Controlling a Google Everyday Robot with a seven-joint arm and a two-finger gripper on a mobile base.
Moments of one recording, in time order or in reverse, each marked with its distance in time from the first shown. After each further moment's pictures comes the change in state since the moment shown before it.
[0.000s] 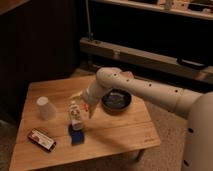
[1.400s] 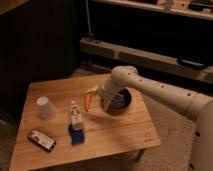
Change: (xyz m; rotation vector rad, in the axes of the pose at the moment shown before) arm 0.111 0.072 -0.061 0.007 0.247 -0.010
